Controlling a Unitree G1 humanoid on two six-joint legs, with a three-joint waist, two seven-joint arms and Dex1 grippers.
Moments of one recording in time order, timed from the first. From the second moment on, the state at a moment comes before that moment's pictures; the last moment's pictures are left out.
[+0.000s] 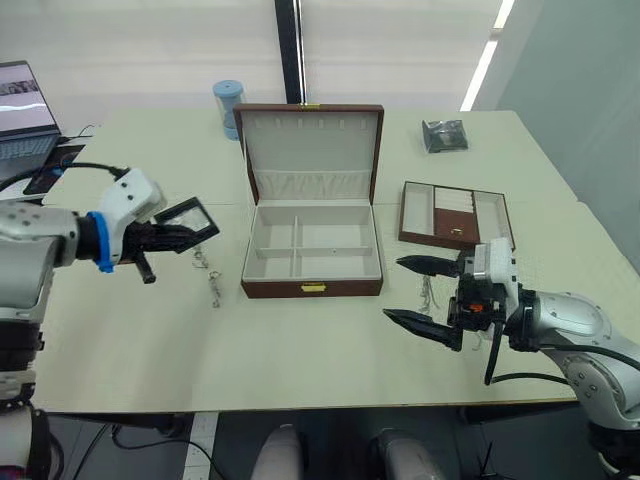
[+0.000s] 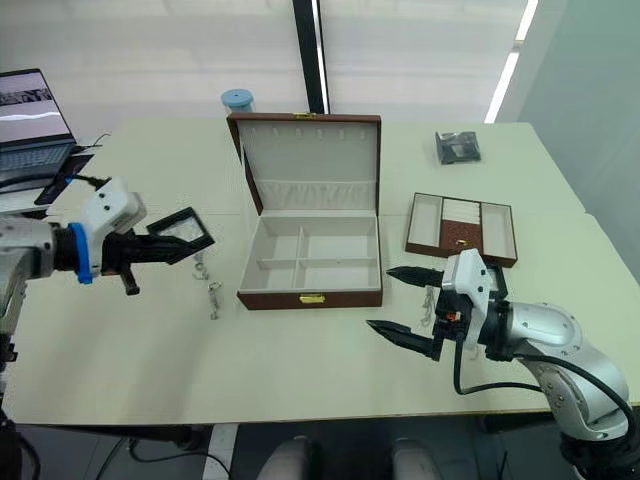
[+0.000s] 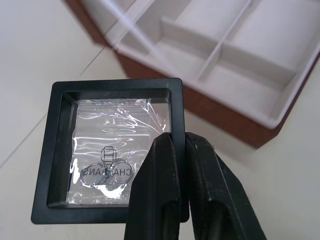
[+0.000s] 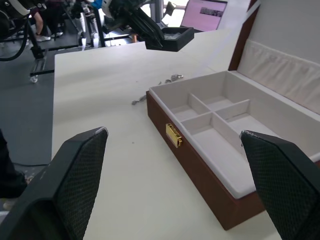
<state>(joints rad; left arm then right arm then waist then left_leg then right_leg) -0.64 1.05 0.02 0.12 -0.26 0.54 -1.28 -0.15 -0.65 -0.07 -0.59 0.65 0.56 0.84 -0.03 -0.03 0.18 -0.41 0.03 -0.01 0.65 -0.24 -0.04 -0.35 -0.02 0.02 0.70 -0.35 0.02</state>
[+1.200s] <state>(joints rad) -1.19 0.44 -0.39 1.04 0.14 -0.13 -1.27 0.24 -0.55 -0.13 -0.81 0.53 0.54 0.50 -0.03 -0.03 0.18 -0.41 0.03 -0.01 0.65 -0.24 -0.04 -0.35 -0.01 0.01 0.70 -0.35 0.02</state>
